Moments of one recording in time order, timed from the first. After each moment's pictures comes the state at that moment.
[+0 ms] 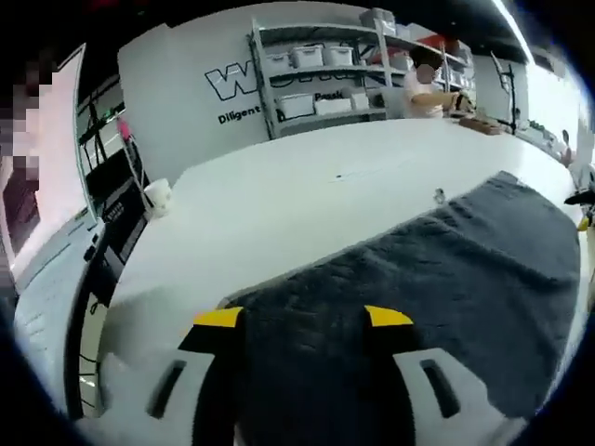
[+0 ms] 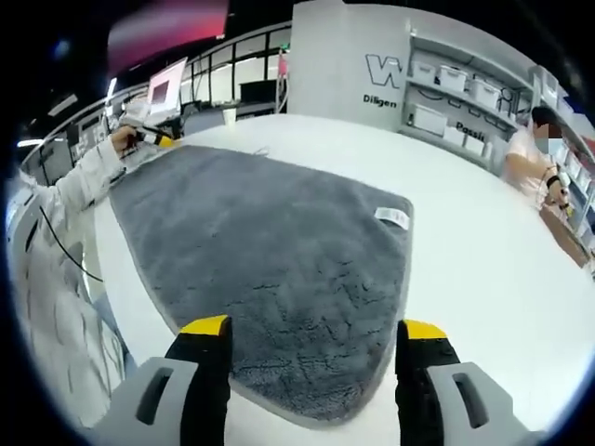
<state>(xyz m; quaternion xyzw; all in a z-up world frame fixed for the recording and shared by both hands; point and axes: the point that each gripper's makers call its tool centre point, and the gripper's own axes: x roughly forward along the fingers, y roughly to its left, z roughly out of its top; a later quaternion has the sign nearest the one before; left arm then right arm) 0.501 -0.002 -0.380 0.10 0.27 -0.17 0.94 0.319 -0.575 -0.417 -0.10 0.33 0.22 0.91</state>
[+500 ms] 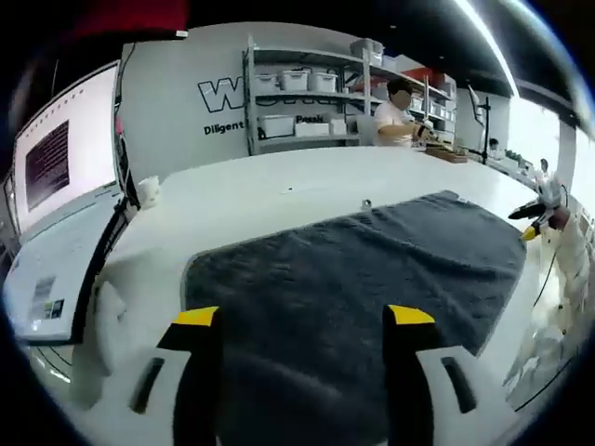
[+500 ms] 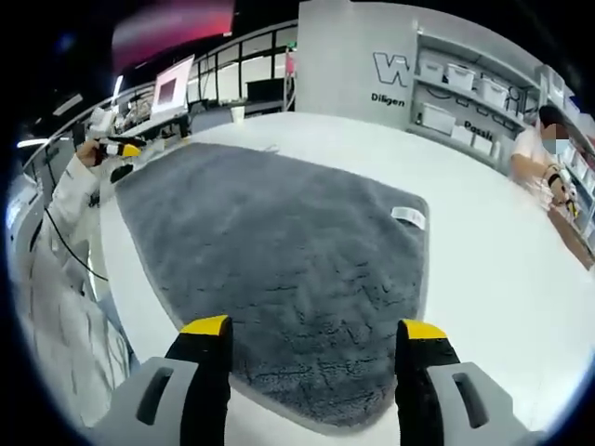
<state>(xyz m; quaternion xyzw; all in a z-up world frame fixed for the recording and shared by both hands) 0.381 -0.004 -0.366 0.04 0.24 -0.16 0.96 0.316 -0.560 -0.423 -0.10 0.33 0.23 0.91</state>
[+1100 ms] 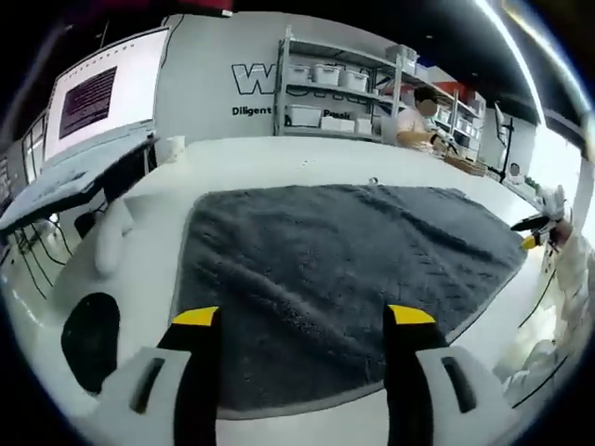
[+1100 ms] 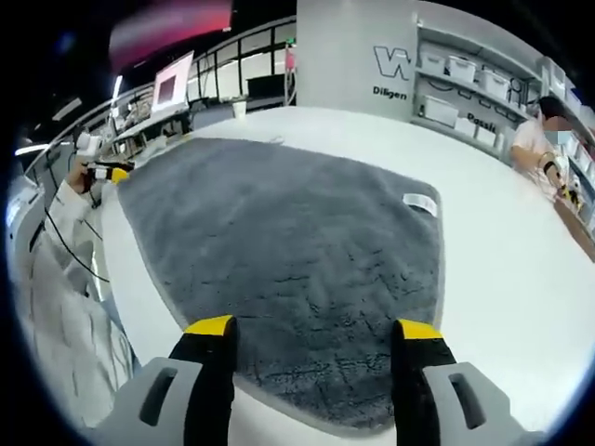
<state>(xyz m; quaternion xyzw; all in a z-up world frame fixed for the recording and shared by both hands) 0.337 0.005 -0.423 -0.01 0.28 -0.11 0.95 0.315 -0.552 -0.440 -0.09 0.35 0.24 0.90</state>
